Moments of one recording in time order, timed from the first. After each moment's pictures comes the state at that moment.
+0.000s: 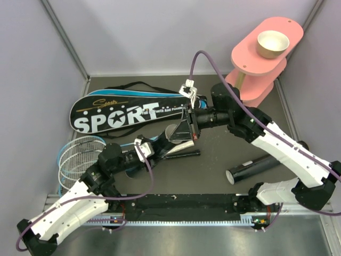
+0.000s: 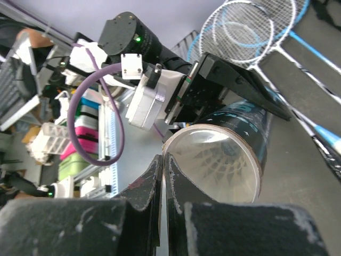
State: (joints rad) left arm -0.75 0.51 0.48 -0.12 0.35 0.29; right arm 0.88 1.28 1.49 -0.56 -0.68 0.48
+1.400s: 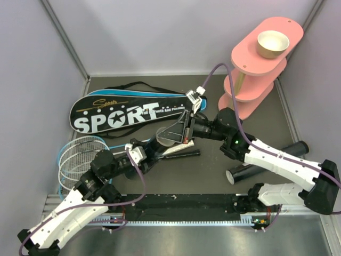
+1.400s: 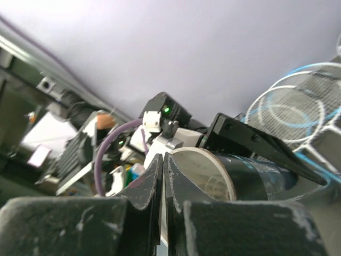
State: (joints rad) left arm -0.73 0.34 0.43 -0.16 0.36 0.26; right arm 0.95 1.21 0.97 0.43 -0.54 0.99
